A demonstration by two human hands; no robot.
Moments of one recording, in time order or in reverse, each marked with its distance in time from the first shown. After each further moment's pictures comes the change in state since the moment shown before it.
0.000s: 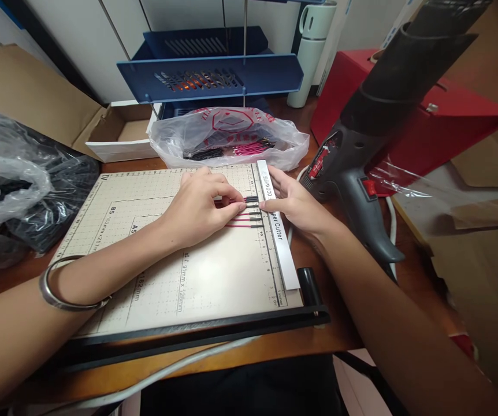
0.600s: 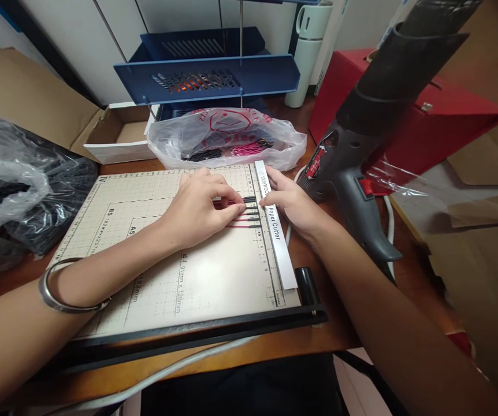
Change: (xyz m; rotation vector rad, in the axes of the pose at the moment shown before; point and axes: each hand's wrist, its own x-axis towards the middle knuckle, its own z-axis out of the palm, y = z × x) left_hand 0.002 0.002 0.000 0.032 -0.040 -0.031; right_hand 0.007 0.005 0.002 0.059 0.016 -0.008
